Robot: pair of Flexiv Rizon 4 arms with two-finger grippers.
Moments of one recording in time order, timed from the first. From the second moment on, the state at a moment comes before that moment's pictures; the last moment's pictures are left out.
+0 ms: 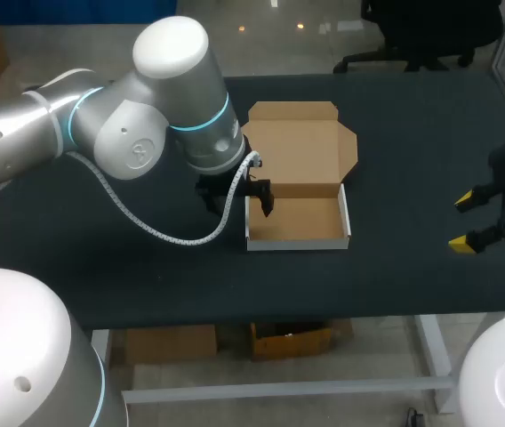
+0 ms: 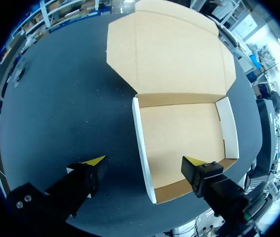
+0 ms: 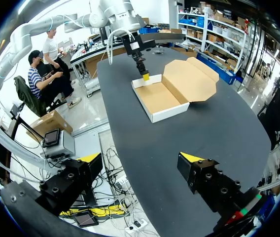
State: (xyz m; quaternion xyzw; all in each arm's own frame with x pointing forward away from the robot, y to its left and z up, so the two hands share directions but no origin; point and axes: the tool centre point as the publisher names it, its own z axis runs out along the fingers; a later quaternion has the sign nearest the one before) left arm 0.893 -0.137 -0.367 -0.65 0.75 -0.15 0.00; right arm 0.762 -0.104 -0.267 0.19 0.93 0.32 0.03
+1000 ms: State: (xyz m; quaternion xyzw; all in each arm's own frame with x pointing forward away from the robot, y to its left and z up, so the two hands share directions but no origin) left arm 0.828 -0.096 -0.295 -0.38 0.87 -0.31 -0.07; right arm 0.761 -0.104 -0.267 0.19 0.93 0.32 0.03
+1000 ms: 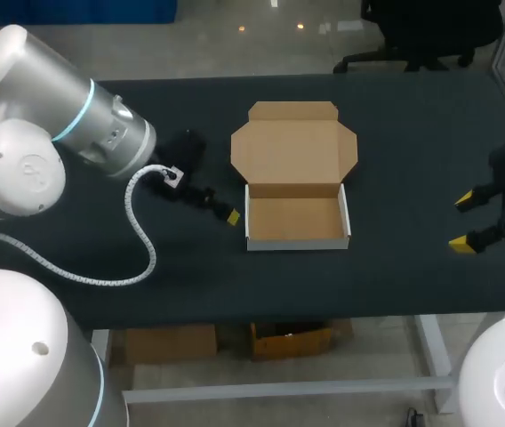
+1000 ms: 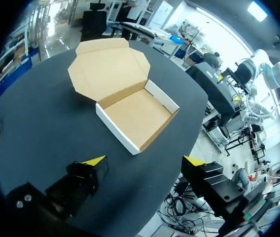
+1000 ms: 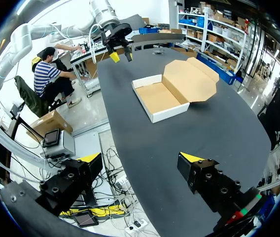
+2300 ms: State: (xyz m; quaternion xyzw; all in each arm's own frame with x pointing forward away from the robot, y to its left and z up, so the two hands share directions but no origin) left arm 0.756 -0.060 -0.228 -0.51 0.81 -0.27 -0.09; right arm 0.718 -0.147 -0.232 0.40 0.86 0.32 -0.05
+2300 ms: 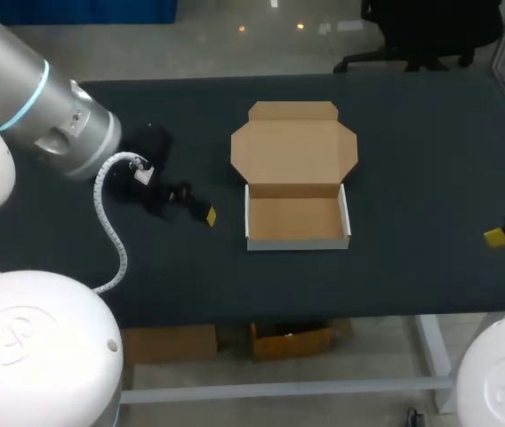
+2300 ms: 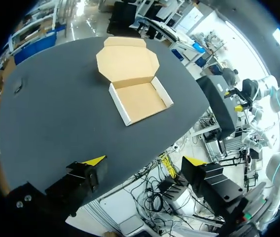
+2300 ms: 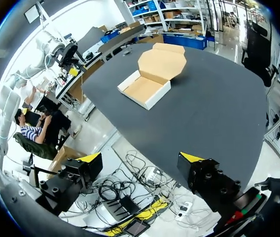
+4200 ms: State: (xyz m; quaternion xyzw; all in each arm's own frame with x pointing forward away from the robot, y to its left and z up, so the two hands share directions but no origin) left arm 0.720 -0.047 -0.153 -0.65 0.72 -0.24 -0.06; right arm 0.684 -0.159 -0.170 0.59 0.76 0.25 -0.14
